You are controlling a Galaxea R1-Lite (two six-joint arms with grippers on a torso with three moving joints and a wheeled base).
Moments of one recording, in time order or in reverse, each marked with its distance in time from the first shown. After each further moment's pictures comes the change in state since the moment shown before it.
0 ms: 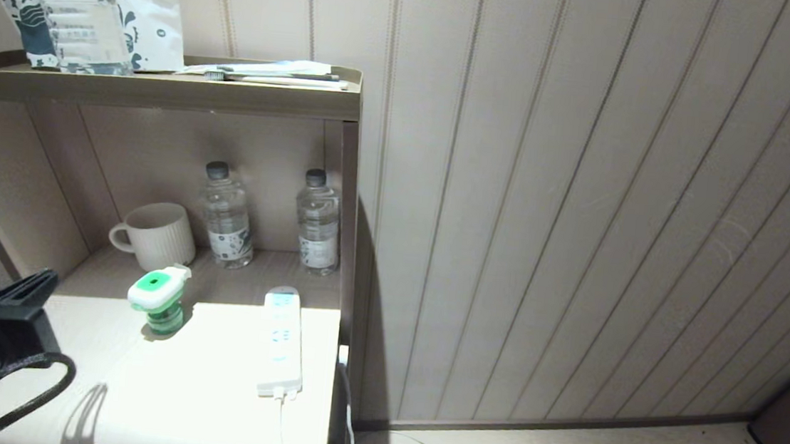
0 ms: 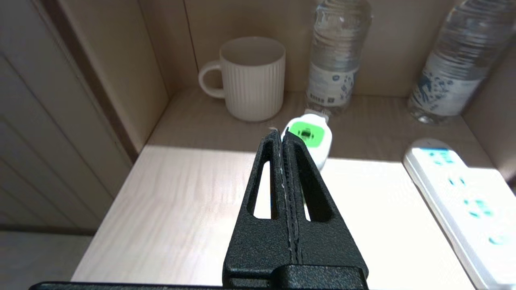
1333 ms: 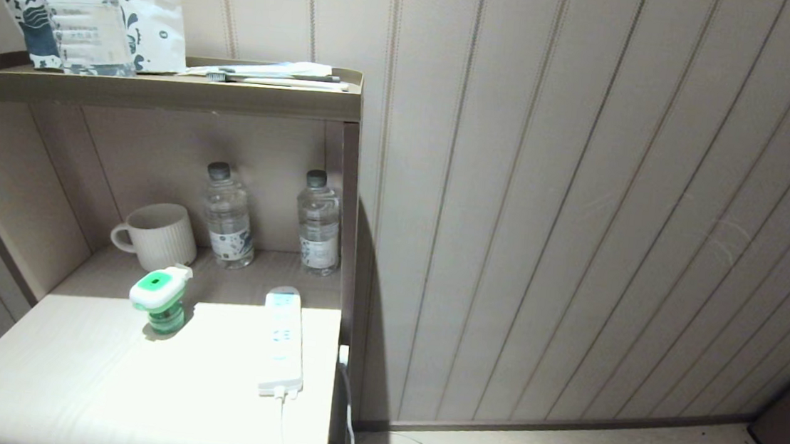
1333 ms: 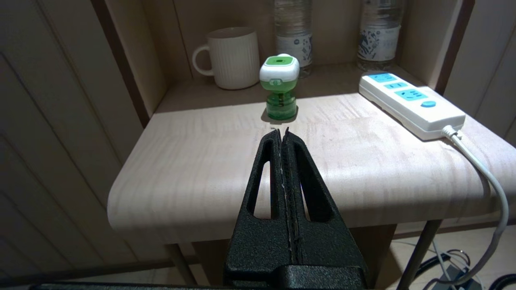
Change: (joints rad) left arm 0.223 -1.129 0.143 0.812 -0.372 0.132; right arm 0.000 0.000 0.000 0.000 0.000 0.000
